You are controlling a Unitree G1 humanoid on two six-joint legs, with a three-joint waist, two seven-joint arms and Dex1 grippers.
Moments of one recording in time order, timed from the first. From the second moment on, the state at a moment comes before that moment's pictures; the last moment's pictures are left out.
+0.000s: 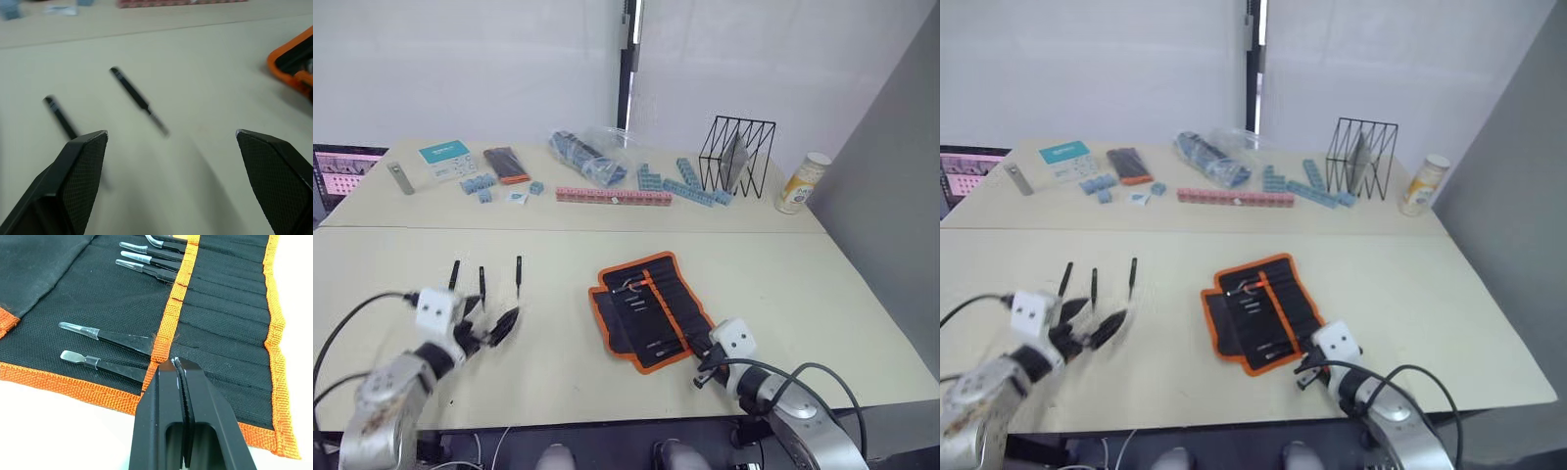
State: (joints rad) left arm 0.25 0.39 0.51 -0.36 -0.30 0.41 -0.62; right arm 0.18 -0.40 0.15 -0.40 0.14 0.41 0.46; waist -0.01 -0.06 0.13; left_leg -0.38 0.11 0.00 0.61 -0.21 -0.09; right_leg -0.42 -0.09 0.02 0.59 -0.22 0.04
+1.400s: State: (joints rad) left arm -0.18 0.47 0.39 0.19 -0.19 0.38 -0.27; right arm 0.15 -0.38 0.14 -0.34 0.14 0.38 0.47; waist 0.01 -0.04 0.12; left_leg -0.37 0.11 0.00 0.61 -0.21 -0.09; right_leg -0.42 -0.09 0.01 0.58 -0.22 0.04
